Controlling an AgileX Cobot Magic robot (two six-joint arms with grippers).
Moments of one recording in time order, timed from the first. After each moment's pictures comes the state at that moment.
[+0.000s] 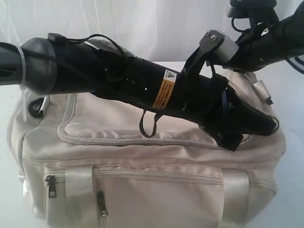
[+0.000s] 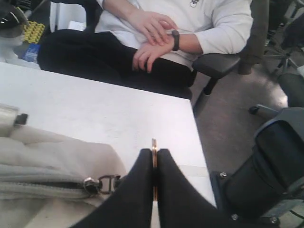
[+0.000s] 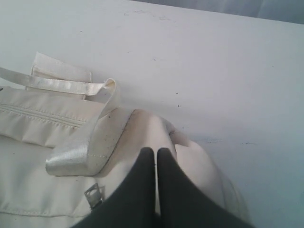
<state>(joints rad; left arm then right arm) -0.84 1.84 -1.38 1.61 -0.90 -1.56 0.34 1.59 -1.16 0.27 0.38 -0.28</state>
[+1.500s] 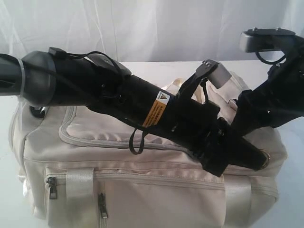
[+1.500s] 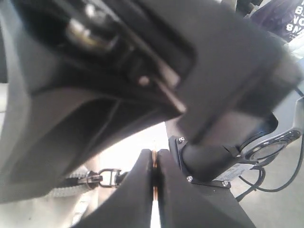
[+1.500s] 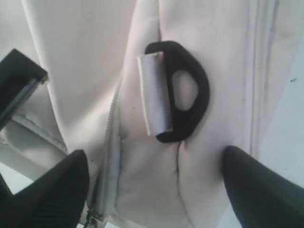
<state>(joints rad) -0.84 1.84 -1.29 1.66 -1.00 -1.65 0.34 1.33 -1.13 0.27 1.18 -0.27</state>
